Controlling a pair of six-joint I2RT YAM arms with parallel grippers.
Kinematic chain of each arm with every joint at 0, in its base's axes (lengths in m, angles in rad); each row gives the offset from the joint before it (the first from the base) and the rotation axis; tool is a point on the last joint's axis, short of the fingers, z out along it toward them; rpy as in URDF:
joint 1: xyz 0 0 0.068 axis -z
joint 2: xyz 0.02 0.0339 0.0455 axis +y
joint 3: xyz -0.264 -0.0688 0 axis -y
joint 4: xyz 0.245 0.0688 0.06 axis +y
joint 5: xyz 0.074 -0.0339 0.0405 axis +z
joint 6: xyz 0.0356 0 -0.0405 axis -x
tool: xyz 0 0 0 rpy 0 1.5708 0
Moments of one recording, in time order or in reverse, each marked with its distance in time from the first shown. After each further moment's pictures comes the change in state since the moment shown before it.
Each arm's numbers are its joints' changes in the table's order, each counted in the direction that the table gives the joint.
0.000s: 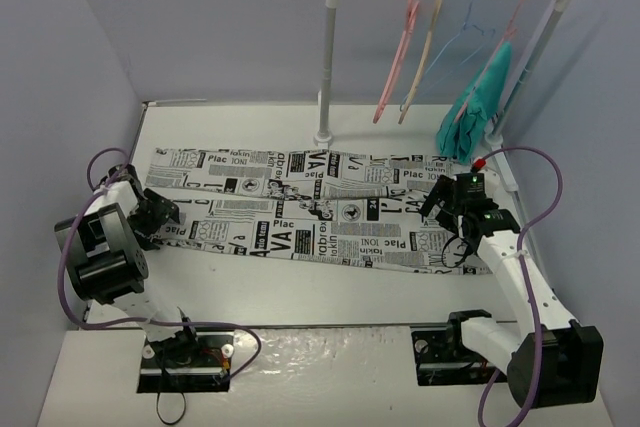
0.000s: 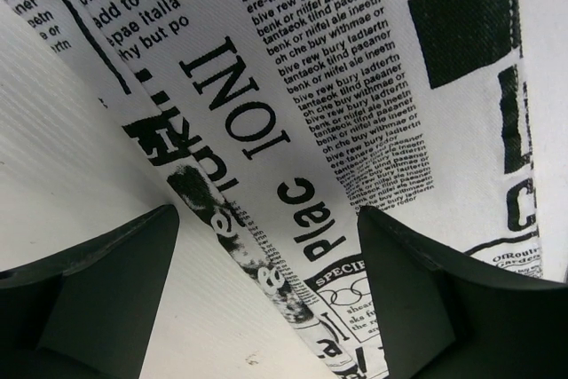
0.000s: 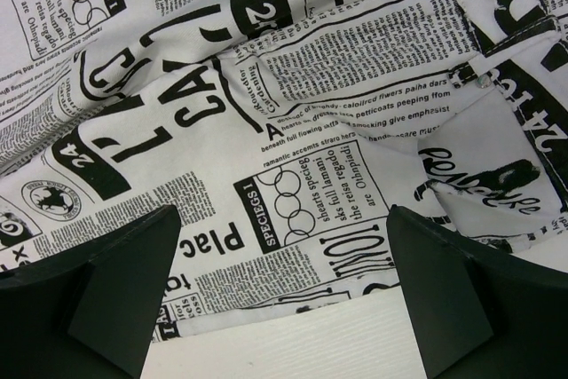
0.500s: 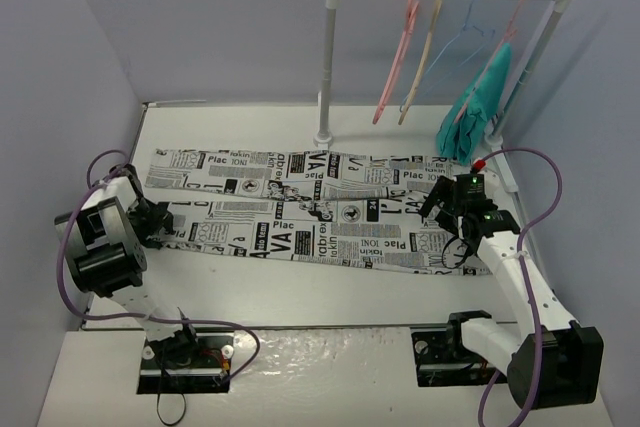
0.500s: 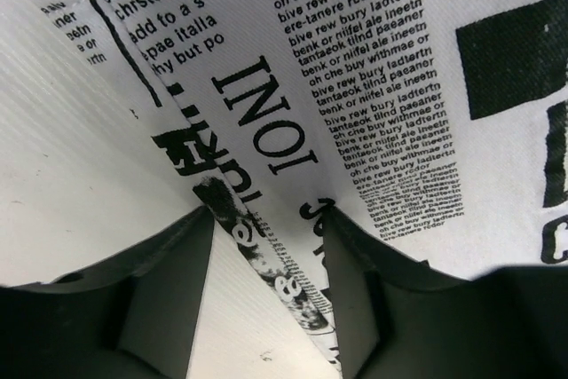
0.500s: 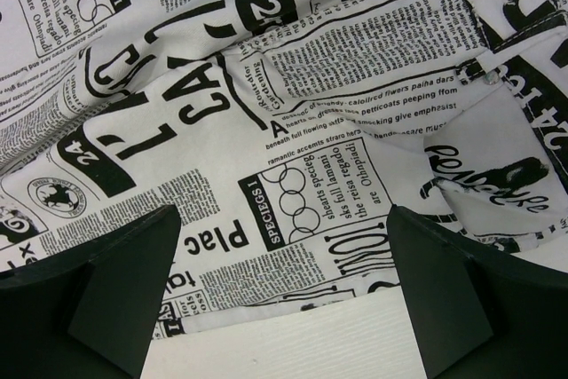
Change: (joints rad) left arm -0.001 0.071 0.065 0.092 0.063 0.008; right arm 0.000 -0.001 0.000 0.001 0.013 -0.008
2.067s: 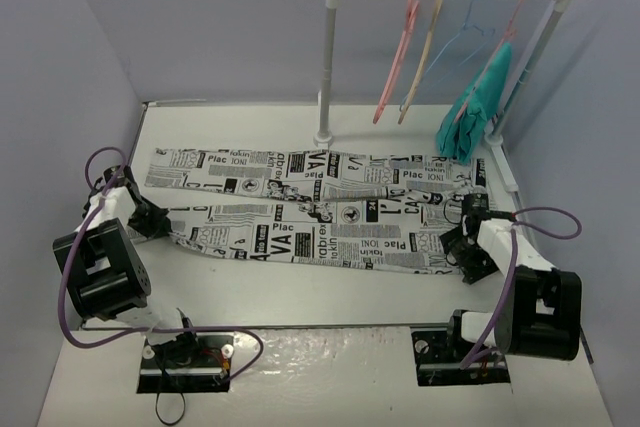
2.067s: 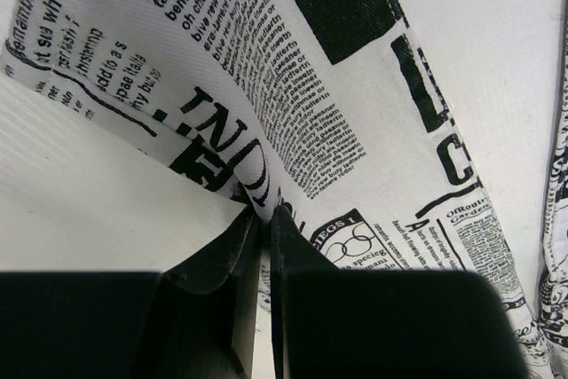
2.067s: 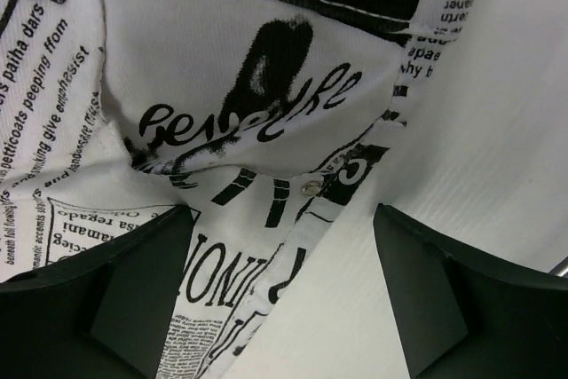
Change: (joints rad) left arm -0.003 -0.176 -0.099 -0.072 -0.127 -0.046; right arm 0.209 0.245 -0.128 0.159 -0.082 -0.463
